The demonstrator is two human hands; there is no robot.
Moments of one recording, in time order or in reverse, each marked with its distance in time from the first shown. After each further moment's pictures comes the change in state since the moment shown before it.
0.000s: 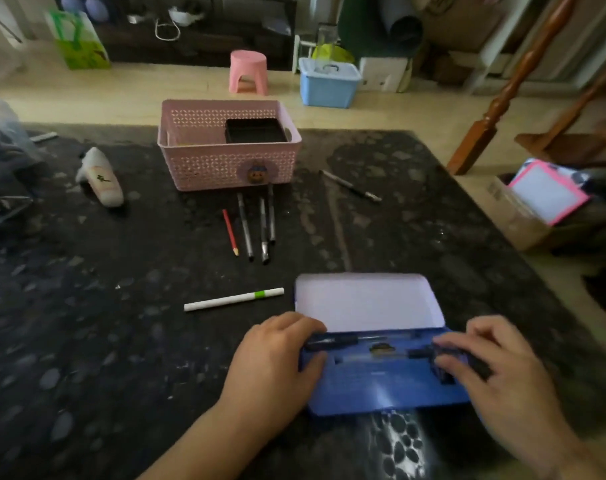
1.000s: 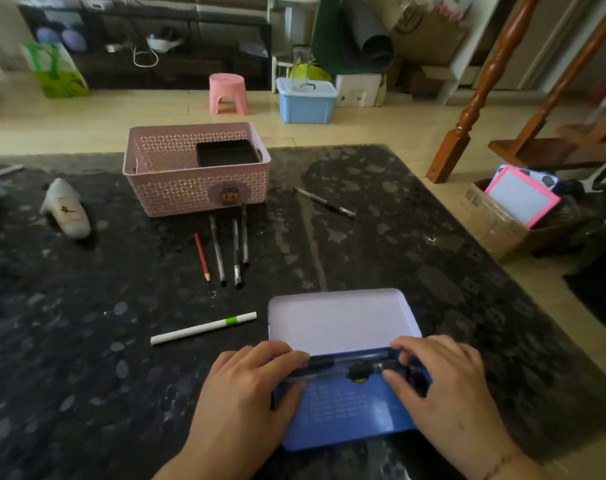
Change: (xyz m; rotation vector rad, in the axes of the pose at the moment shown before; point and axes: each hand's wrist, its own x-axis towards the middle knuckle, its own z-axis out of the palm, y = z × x) left_hand -0.003 -0.004 0.009 0.122 0.065 0.121; right_hand 0.006 -0.009 0.026 -0.071 0.011 -0.059
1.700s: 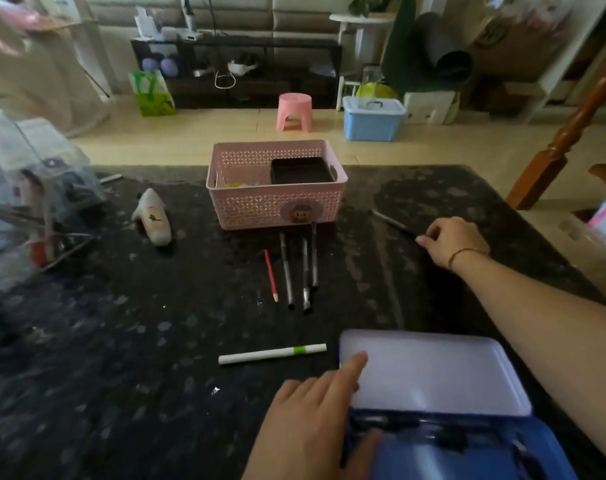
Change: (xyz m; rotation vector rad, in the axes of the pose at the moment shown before) left_hand 0.009 -0.013 -0.001 0.054 0.083 -0.006; right_hand 0.292 0.006 0.078 -0.094 -0.092 0.266
